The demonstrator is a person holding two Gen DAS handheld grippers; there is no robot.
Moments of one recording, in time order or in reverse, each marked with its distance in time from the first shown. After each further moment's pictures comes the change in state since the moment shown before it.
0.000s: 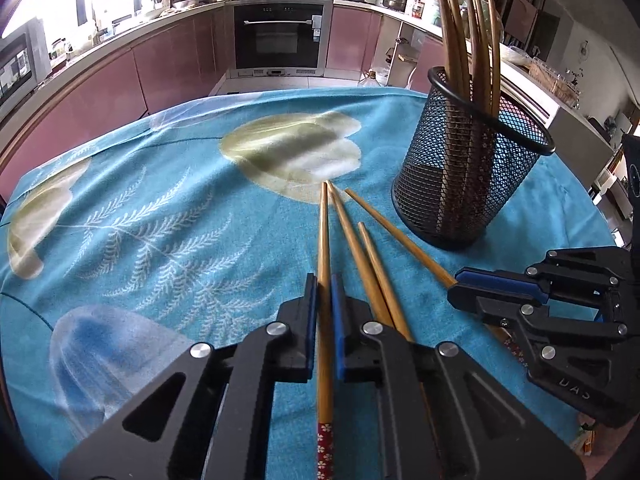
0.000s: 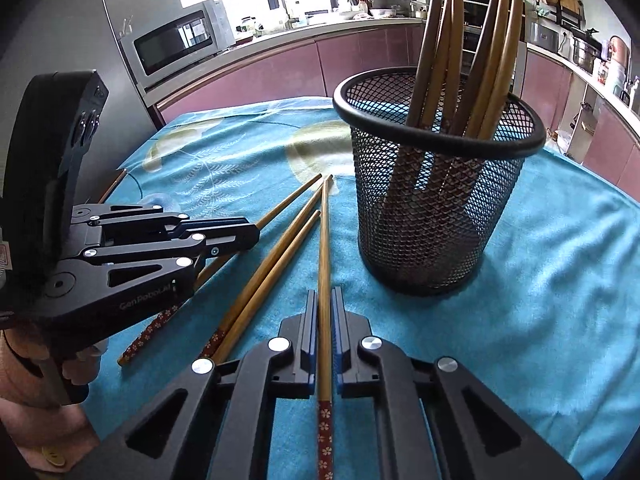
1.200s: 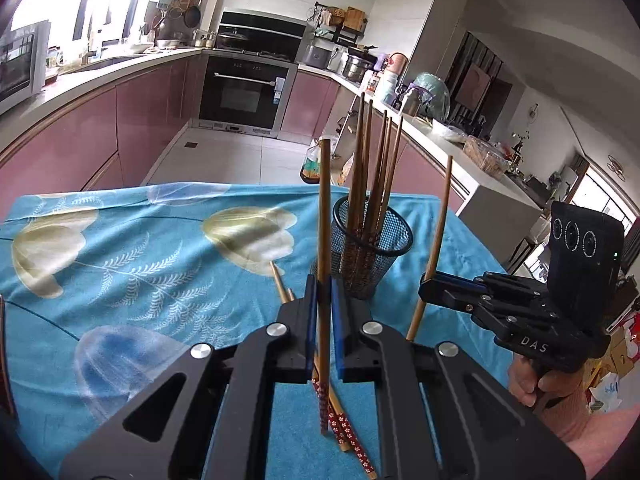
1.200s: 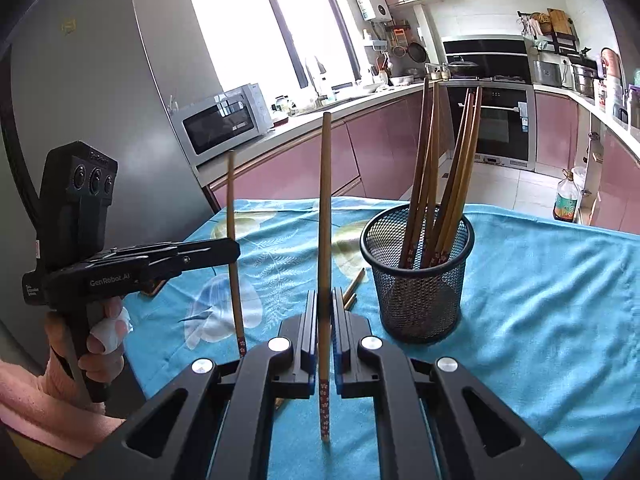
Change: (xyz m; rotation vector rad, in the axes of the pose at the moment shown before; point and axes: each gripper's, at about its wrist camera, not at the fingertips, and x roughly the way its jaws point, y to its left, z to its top) left arm -0.129 0.008 0.010 -0.060 -0.246 -0.233; right arm -0.106 -0.013 0.005 0.021 -0.282 0.153
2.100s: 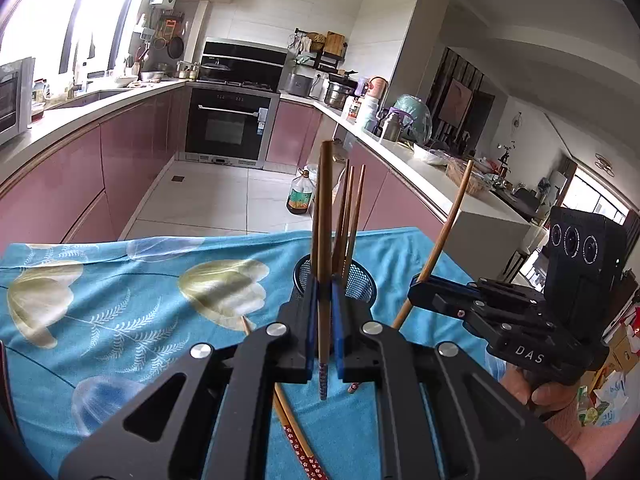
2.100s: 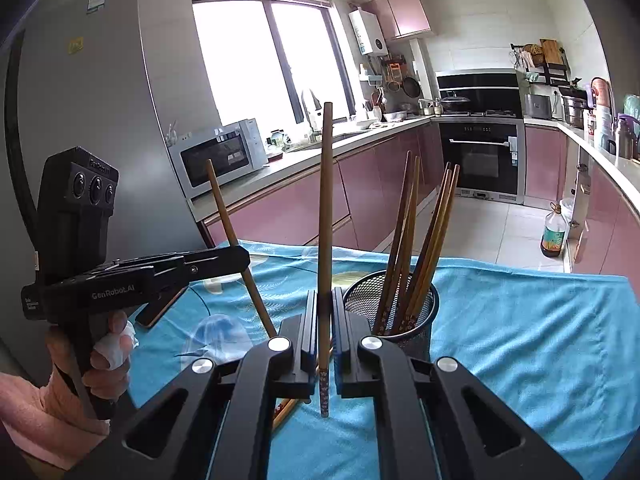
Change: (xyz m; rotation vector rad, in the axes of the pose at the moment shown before) left arm -0.003 -0.035 0.037 0.059 -0.089 -0.031; right arm -0.030 -0.003 0.030 -0.034 -0.118 -0.040
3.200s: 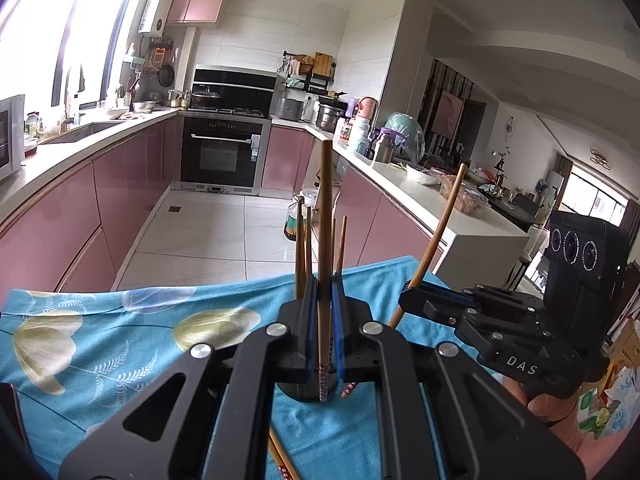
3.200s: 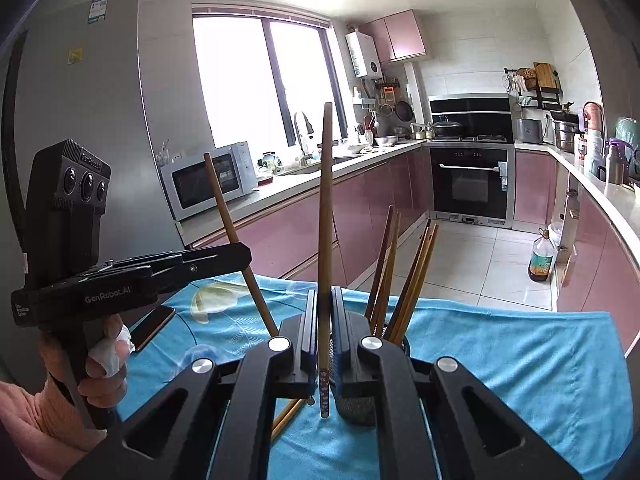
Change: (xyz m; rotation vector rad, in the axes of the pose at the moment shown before) left arm 0.001 -0.017 0.039 0.057 -0.085 -0.003; right arm -0.012 -0.006 0.037 -0.028 -0.085 -0.048
